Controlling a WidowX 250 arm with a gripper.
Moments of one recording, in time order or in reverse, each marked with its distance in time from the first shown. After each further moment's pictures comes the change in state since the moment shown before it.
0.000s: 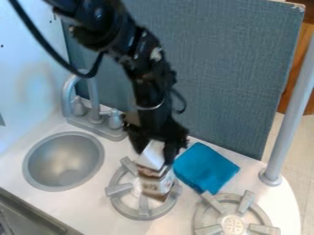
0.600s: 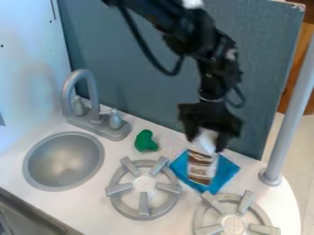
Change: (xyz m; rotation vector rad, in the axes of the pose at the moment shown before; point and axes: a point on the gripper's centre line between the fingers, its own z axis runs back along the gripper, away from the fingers) arm 0.062 -0.062 -0.039 0.053 0.014 -0.038
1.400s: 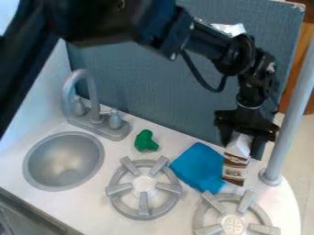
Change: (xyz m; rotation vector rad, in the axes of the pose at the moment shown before) arm 0.048 -0.039 -0.034 -0.024 -0.009 0.026
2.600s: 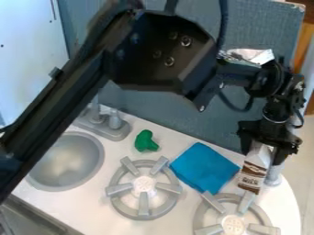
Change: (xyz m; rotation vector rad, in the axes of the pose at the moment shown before) arm 0.013 -0.039 -0.028 0.017 -0.019 -0.040
